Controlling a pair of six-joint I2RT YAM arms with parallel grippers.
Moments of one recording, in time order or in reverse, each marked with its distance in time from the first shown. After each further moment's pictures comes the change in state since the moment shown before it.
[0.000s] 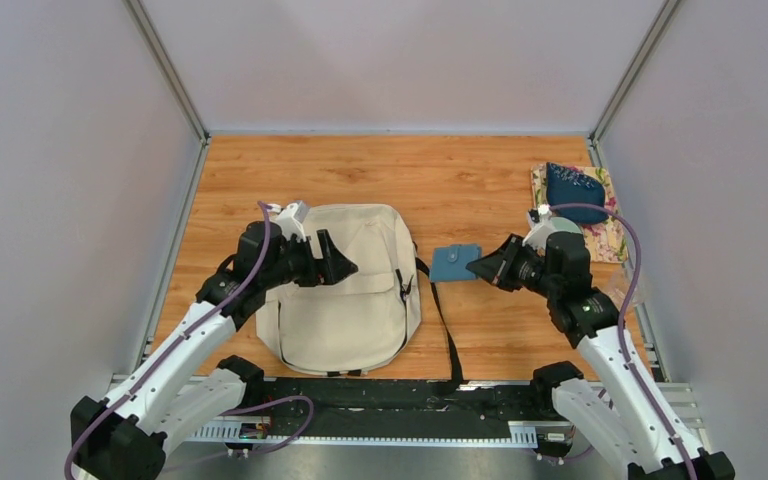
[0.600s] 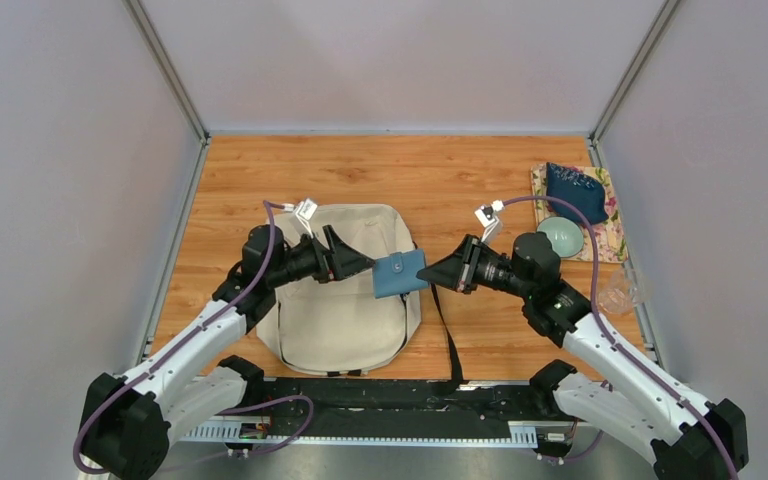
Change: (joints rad) left arm 0.000 0.070 -0.142 0.489 0.251 -0.253; right arm 0.313 0.093 -0.013 0.380 -0.119 0.270
